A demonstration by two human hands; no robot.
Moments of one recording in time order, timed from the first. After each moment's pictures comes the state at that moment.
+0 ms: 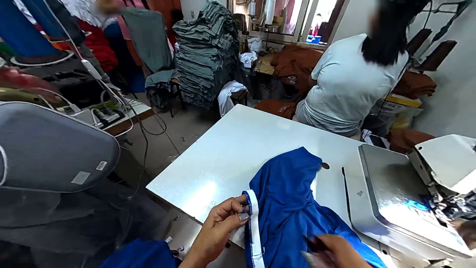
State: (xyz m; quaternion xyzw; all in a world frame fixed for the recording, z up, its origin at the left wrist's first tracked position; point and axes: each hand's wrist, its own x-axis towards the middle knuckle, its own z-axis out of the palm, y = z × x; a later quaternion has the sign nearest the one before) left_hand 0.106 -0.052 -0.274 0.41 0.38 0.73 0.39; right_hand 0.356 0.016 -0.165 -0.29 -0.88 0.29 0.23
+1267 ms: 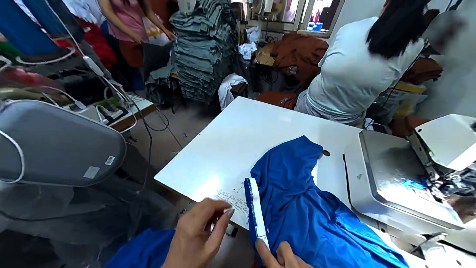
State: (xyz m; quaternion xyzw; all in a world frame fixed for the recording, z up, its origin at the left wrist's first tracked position) left_hand 0.098 -0.113 -0.242 0.58 0.66 0.47 -0.04; right_hand 0.322 -0.046 -0.231 -0.28 -0.95 0.10 0.12
